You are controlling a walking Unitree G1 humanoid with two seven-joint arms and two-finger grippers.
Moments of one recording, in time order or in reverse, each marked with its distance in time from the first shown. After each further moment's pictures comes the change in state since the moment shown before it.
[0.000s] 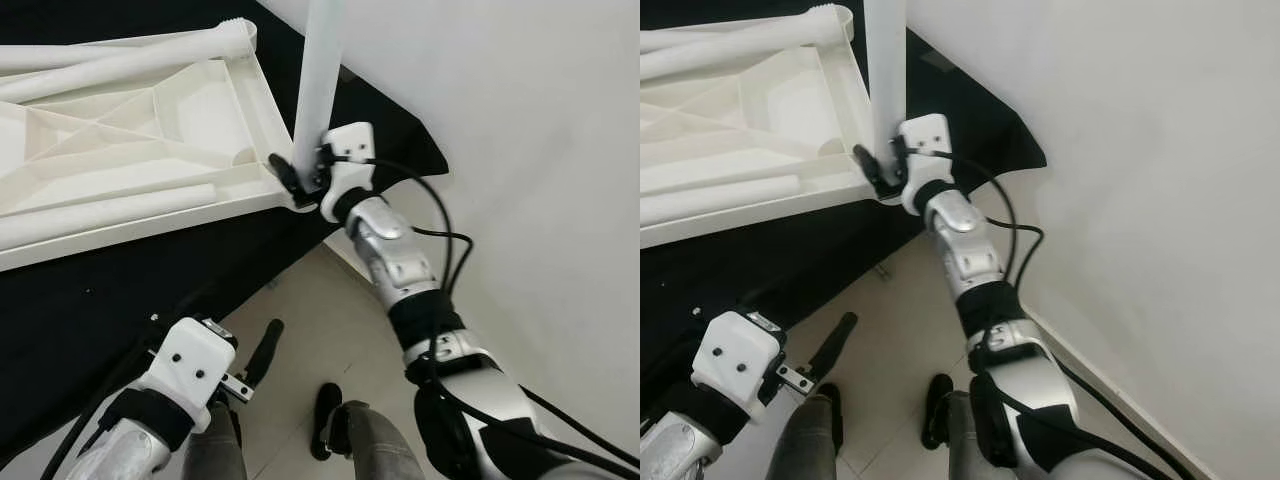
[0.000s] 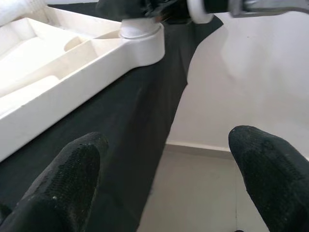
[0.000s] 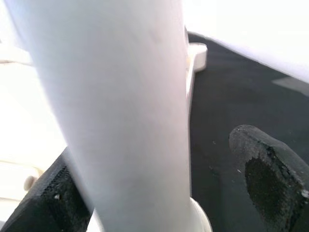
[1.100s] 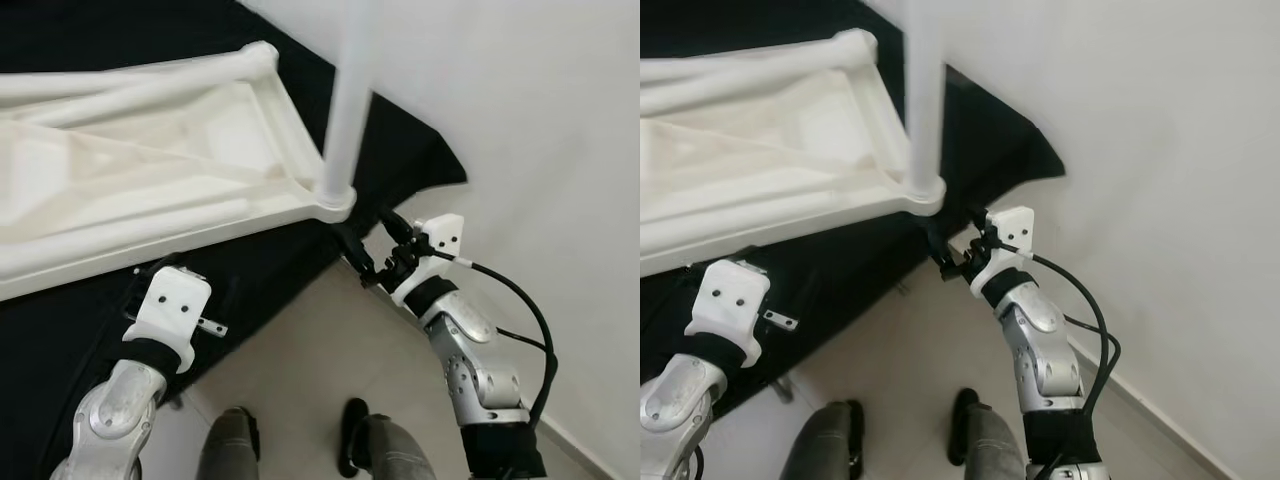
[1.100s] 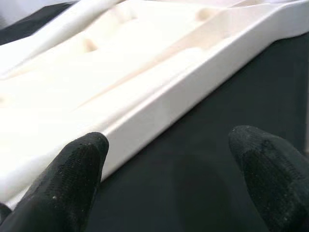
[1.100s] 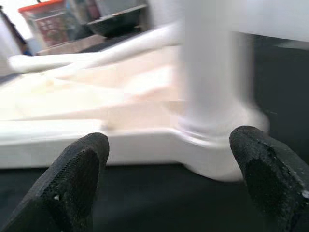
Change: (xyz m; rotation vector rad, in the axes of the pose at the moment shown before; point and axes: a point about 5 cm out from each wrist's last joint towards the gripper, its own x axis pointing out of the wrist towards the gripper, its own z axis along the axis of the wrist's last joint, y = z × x) left arm 0.042 0.040 -0.024 0.060 0.070 0.199; right arm -0.105 -0.007 -0.034 0.126 0.047 -0.029
